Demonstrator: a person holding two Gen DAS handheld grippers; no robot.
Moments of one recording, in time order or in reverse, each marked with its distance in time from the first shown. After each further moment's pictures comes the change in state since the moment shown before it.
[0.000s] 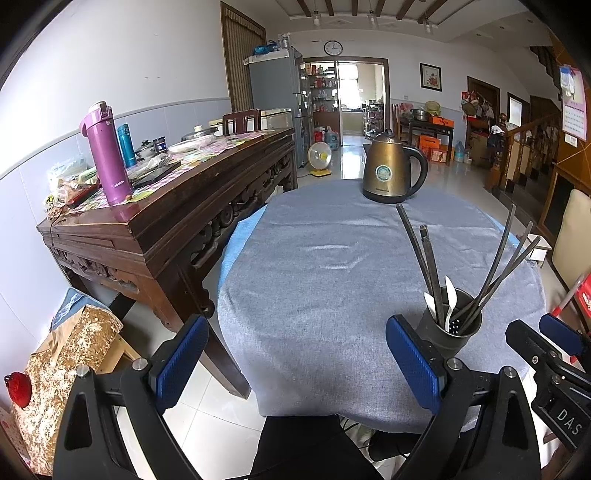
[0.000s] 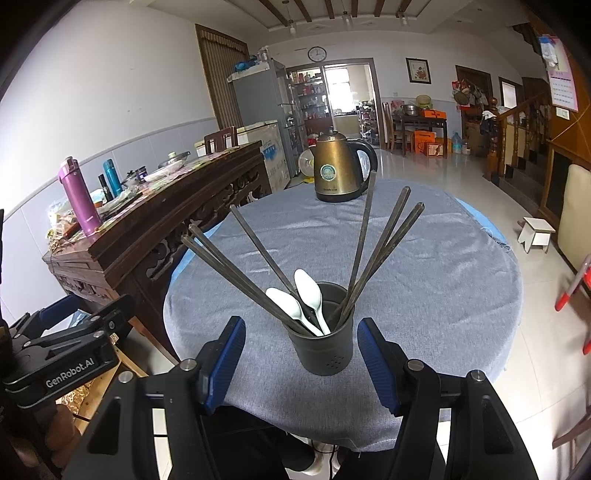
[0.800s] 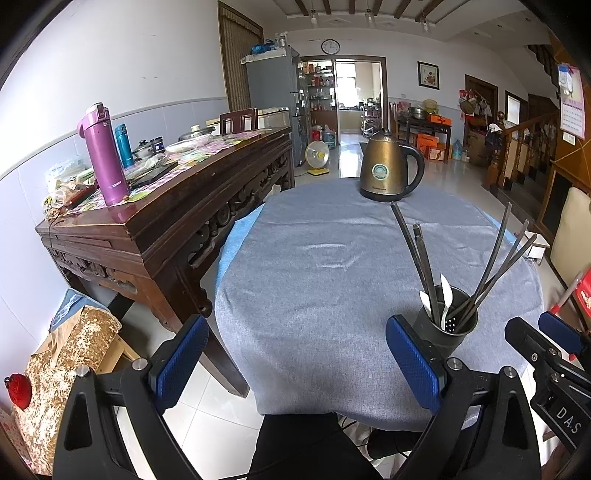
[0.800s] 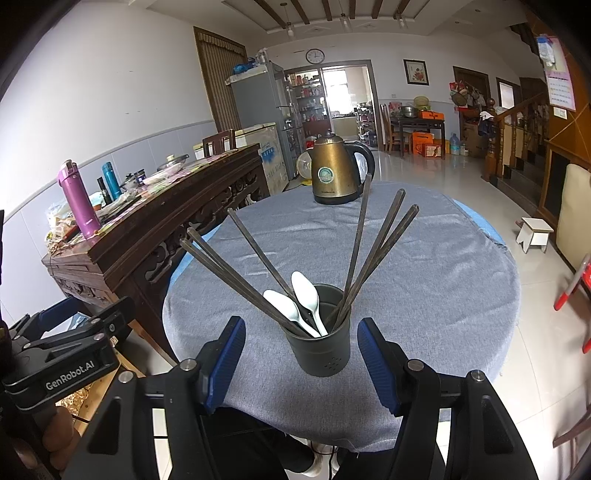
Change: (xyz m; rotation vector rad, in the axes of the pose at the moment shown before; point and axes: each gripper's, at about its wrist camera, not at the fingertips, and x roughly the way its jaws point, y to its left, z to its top) left arm -0.004 -0.006 0.001 0.010 0.007 -0.007; right arm -0.001 -0.001 0.002 0.004 -0.009 -0.005
